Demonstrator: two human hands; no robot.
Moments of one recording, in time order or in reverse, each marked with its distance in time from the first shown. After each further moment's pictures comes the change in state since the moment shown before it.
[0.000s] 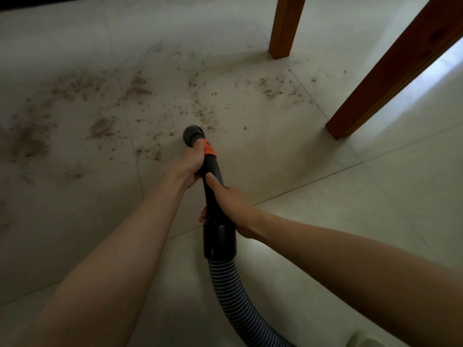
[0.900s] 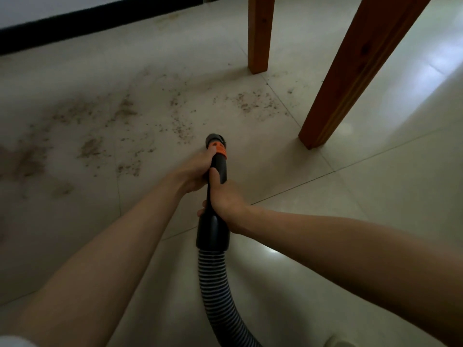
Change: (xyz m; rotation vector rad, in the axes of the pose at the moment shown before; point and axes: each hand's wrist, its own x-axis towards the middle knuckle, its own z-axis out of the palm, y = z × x) left_hand -0.048 0.023 0.102 0.110 -0.165 0.018; right_hand -0.019 -0.014 -0.083 0.041 0.153 -0.081
